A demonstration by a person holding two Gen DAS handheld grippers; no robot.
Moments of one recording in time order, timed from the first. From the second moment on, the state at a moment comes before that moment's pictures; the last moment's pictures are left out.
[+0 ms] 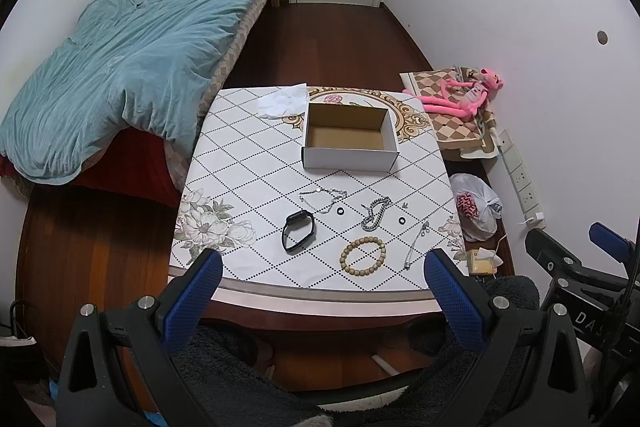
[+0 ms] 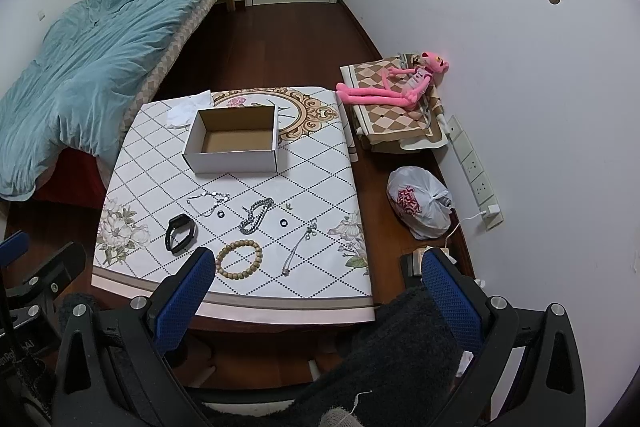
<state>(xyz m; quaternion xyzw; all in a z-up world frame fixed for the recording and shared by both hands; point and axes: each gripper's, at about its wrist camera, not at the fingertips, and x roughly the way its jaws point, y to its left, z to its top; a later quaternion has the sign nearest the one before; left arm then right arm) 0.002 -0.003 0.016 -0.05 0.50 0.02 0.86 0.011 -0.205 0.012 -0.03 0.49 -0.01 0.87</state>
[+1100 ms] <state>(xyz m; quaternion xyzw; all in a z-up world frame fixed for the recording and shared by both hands) -0.004 -0.002 0.022 -0.06 0.49 0.03 0.87 0.005 -0.202 0.019 -0.04 0.49 -0.01 0.87</state>
